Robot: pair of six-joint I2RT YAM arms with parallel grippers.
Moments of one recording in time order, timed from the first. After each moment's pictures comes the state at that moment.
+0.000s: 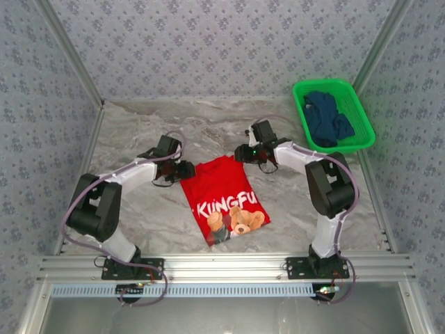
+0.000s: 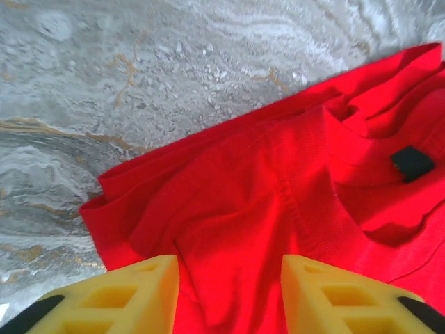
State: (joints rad) left arm -0.39 1.63 0.94 -0.38 0.22 -0.57; right arm 0.43 1.90 1.23 -0.27 -0.27 0.39
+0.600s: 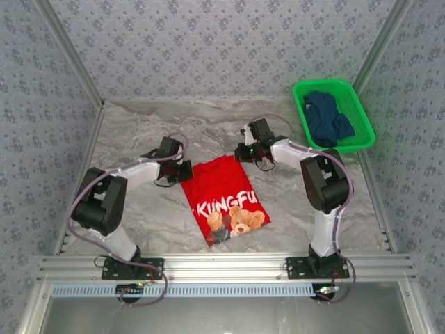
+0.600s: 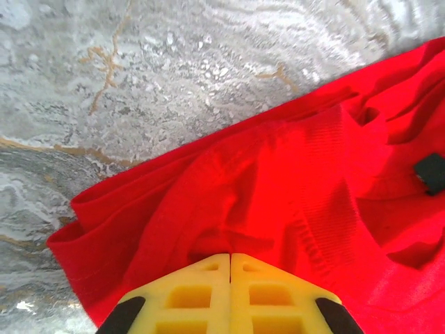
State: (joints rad) left arm -0.38 1.66 0.92 -0.32 0.25 -0.57; right arm 0.43 1.95 1.28 -0.26 -0.36 0.38
